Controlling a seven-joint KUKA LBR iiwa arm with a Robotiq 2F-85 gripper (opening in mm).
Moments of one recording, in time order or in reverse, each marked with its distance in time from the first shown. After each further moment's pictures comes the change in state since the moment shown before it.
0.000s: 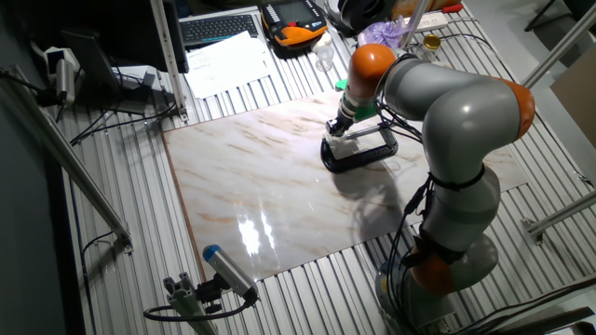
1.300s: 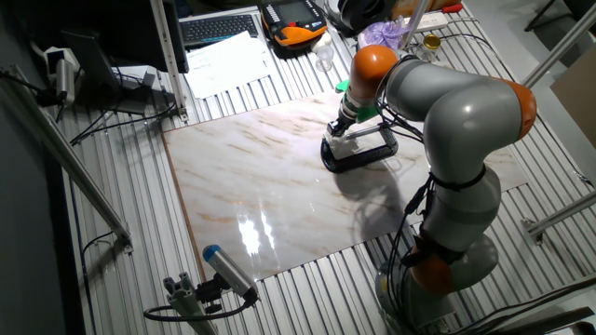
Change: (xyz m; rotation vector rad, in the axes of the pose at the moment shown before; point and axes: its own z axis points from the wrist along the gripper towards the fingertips) arm 0.000 -0.001 0.003 -0.005 -0.012 -0.074
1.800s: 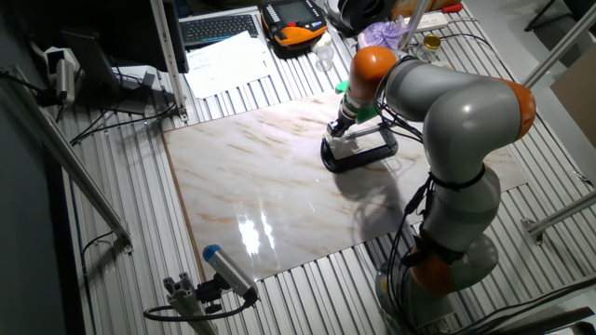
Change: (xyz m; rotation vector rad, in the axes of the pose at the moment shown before) arm 0.000 0.000 0.002 0.005 0.001 0.004
